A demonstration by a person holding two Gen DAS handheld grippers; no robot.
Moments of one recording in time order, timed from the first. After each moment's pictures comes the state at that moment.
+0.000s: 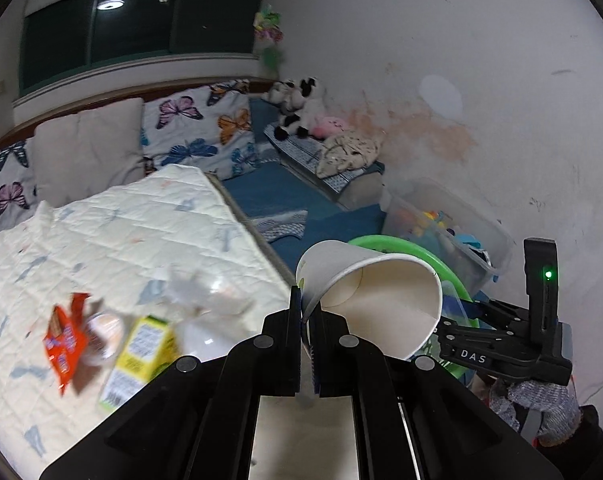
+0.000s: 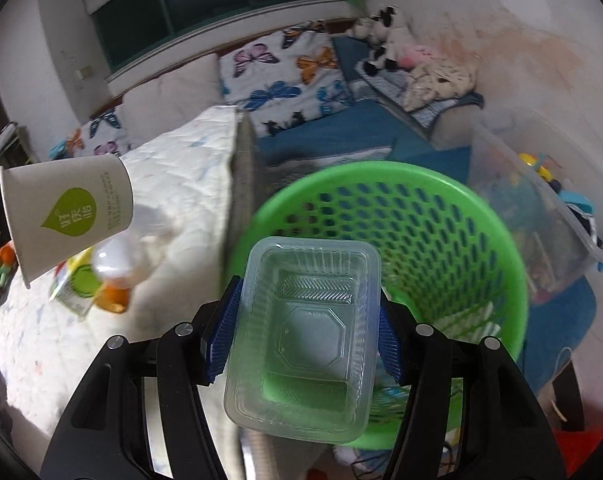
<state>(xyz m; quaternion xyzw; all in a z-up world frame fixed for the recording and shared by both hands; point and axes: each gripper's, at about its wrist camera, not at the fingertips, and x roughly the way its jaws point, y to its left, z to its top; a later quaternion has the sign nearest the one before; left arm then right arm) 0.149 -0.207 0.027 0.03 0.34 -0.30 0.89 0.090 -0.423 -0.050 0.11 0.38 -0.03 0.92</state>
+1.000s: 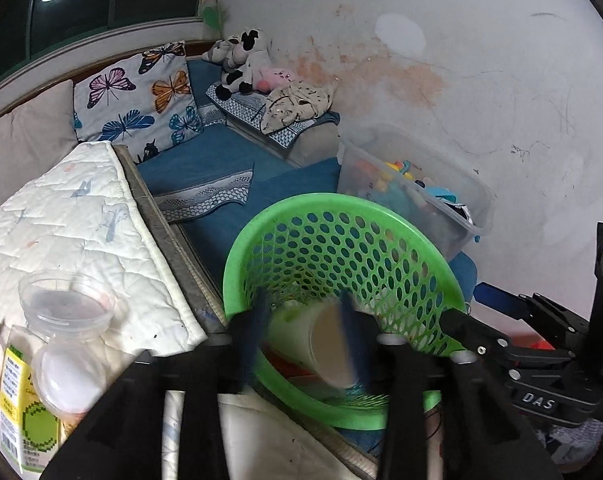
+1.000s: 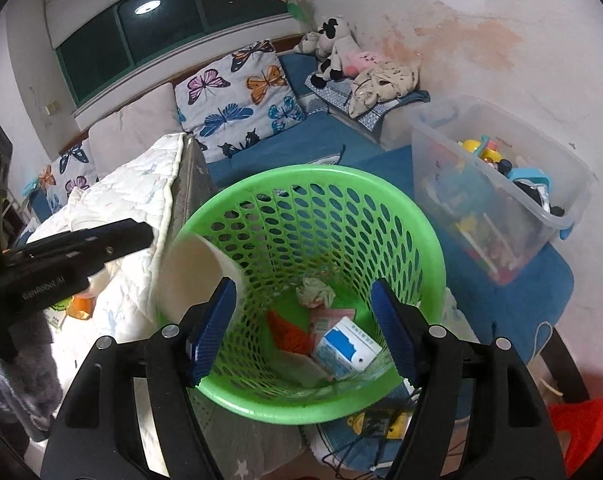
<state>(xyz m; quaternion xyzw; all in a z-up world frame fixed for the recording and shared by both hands) 0.169 -0.322 -0.031 0.07 0.39 -0.36 0.85 0.040 -0.466 -0.048 0.15 0.35 -0.09 0.92</state>
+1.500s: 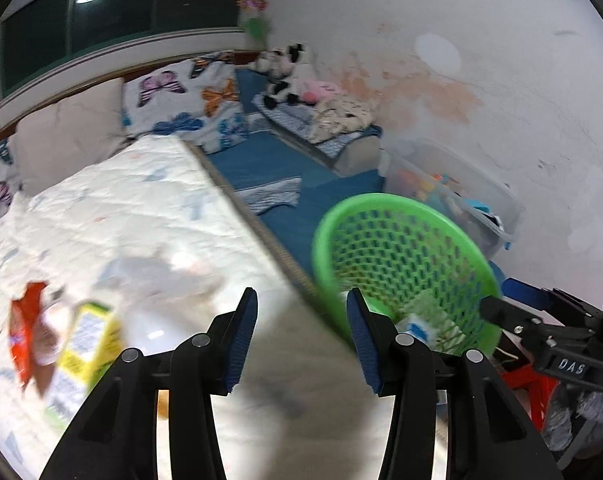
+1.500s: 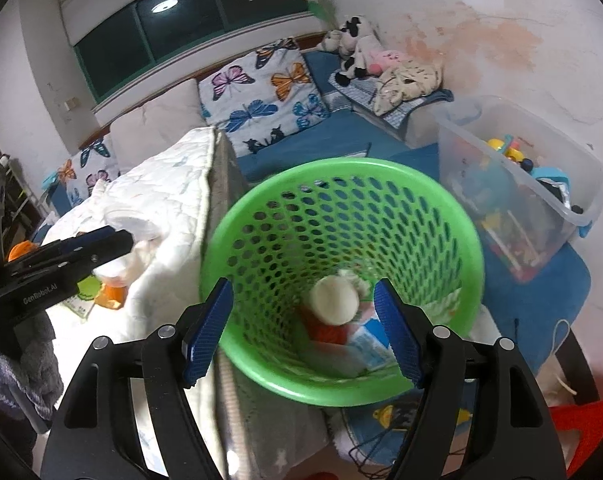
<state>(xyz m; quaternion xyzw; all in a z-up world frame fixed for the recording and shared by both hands) 0.164 -0.231 -0.024 0.06 0.37 -0.29 0.88 0.044 -0.429 -0.043 0.15 0.35 -0.04 0.92</state>
